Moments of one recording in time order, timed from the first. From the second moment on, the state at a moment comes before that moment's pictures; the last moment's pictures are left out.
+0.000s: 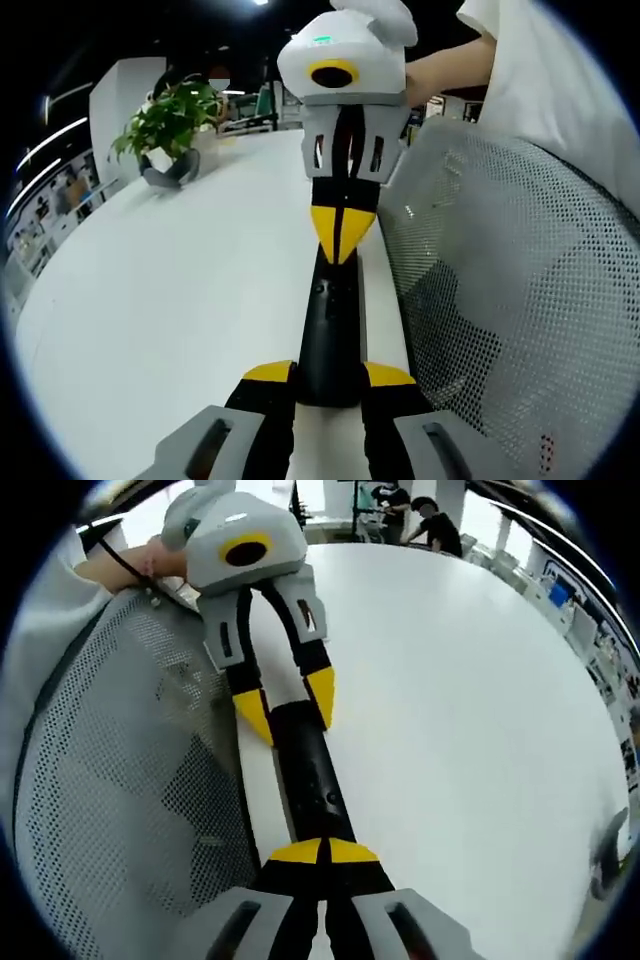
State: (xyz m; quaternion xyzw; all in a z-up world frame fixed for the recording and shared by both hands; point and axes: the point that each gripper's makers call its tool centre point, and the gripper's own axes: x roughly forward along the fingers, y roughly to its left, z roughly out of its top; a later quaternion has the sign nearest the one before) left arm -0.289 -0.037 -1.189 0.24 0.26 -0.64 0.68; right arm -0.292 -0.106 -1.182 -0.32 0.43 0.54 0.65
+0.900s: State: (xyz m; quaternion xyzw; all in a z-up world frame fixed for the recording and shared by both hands) left arm -0.289 -0.037 -1.189 0.24 0.26 -0.64 0.68; right arm -0.289 -0.109 -1.180 -0.23 0.39 0.50 0.74
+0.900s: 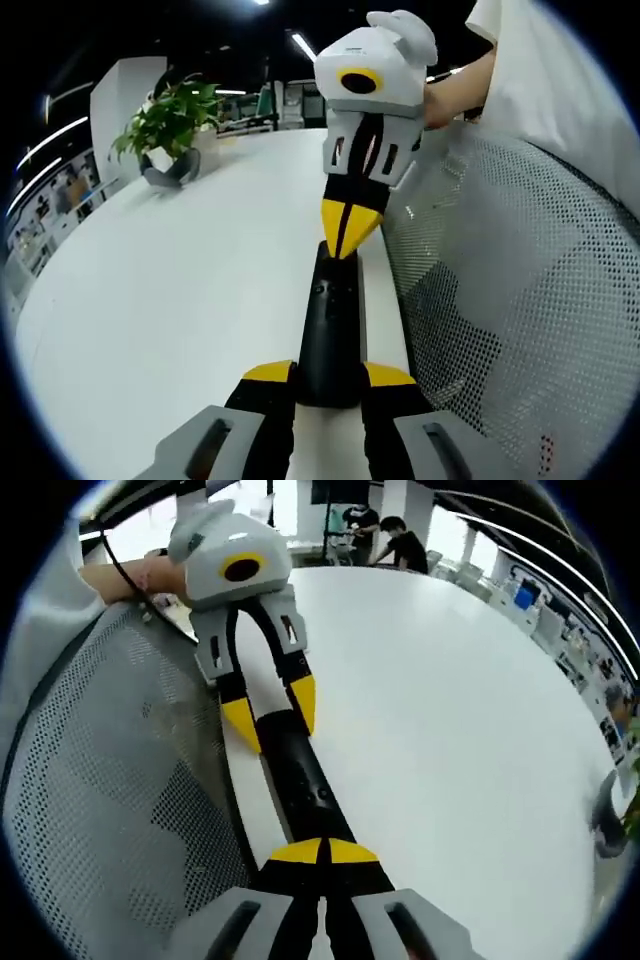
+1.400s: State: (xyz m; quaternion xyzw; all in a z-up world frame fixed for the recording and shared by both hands) left arm -0.289 -0.037 -1.189 0.23 0.26 -0.64 0.68; right arm -0.286 -0.096 -1.183 -0.28 0.40 0.52 0.70
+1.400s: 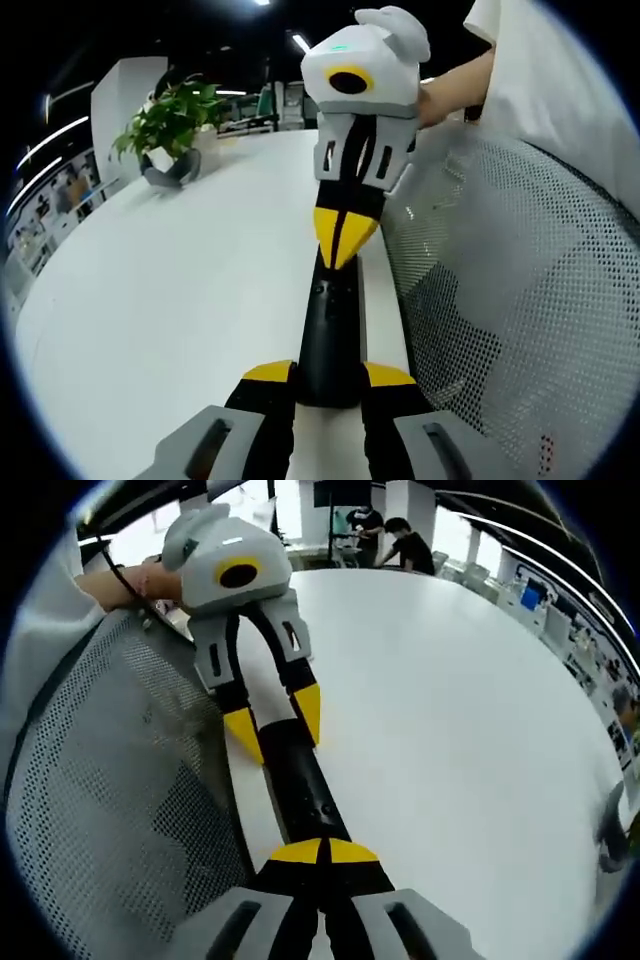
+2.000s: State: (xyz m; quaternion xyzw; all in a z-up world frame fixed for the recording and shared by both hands) left arm -0.289 -0.037 -1.189 0.24 0.26 -0.64 0.68; right arm -0.286 -0.088 -1.181 -0.28 0.39 0.52 0.71
